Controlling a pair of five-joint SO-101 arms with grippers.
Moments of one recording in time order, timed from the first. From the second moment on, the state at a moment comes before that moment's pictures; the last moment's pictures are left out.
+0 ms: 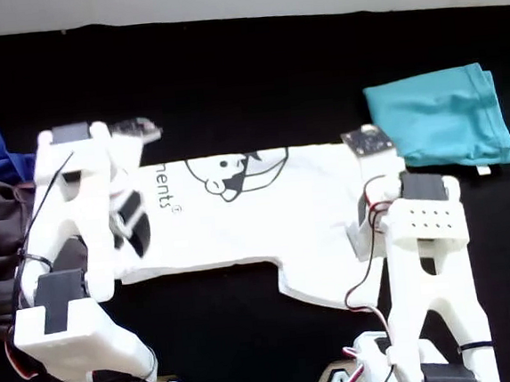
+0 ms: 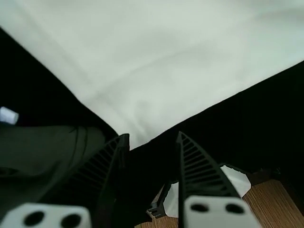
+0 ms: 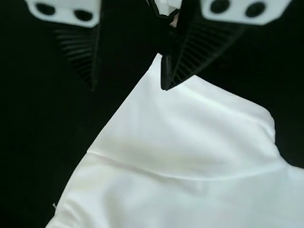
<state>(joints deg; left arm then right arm) -13.1 8.4 5.5 91.1 -31.8 -0.4 -29.4 37.1 82.7 21.2</state>
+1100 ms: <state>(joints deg) -10.7 61.0 -57.1 89.4 -19.1 -3.3 41.4 -20.3 56.7 12.5</state>
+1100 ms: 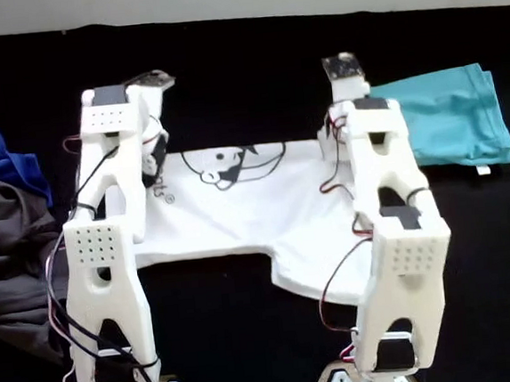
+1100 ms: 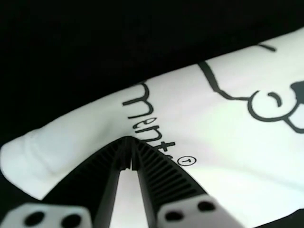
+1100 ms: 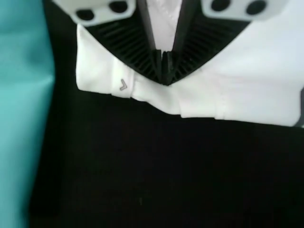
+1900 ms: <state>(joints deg) -22.5 48.8 -59.0 101.4 -19.3 -5.3 52.0 -85.1 100.2 12.5</state>
